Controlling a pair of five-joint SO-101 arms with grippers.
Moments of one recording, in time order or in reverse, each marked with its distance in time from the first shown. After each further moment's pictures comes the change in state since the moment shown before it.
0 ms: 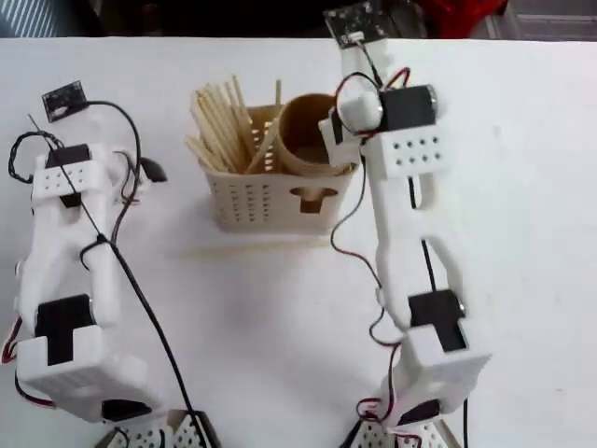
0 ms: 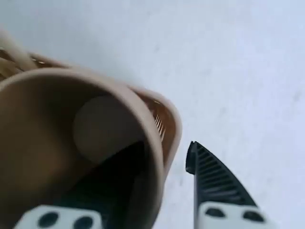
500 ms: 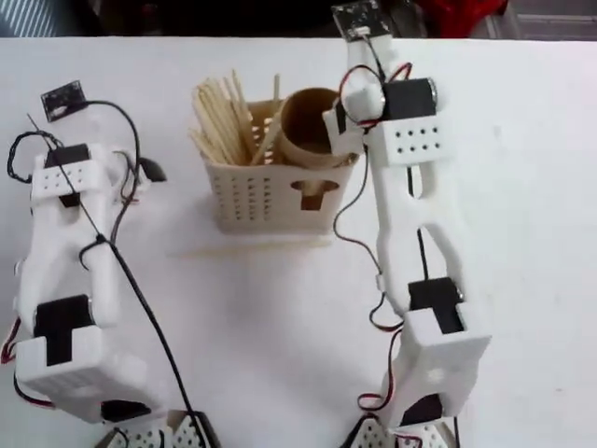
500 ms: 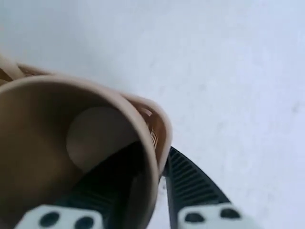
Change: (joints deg) left arm 0.0 0.0 0.0 0.0 0.0; right arm 4.0 6.0 -1.1 -3.0 -0.4
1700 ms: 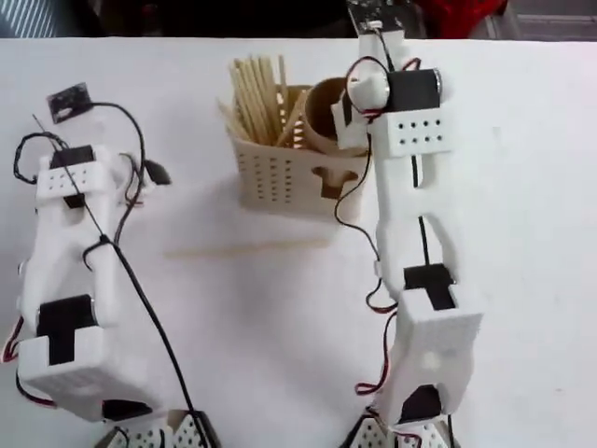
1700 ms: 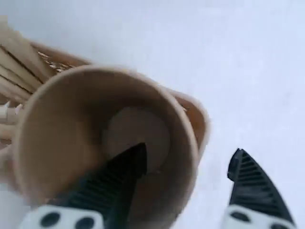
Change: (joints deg) left arm 1.0 0.0 1.1 0.0 -0.1; right arm -0.1 2.6 -16.9 7.3 -3.5
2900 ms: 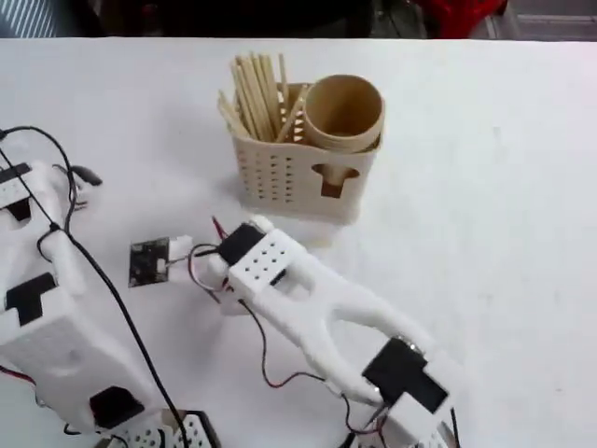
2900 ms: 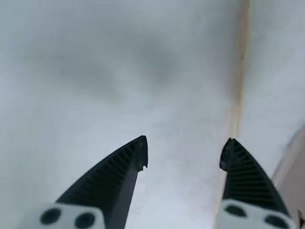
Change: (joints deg) left arm -16.1 15.3 -8.9 -7.6 8.2; right arm -38.4 -18.2 70.6 -34.7 45.7
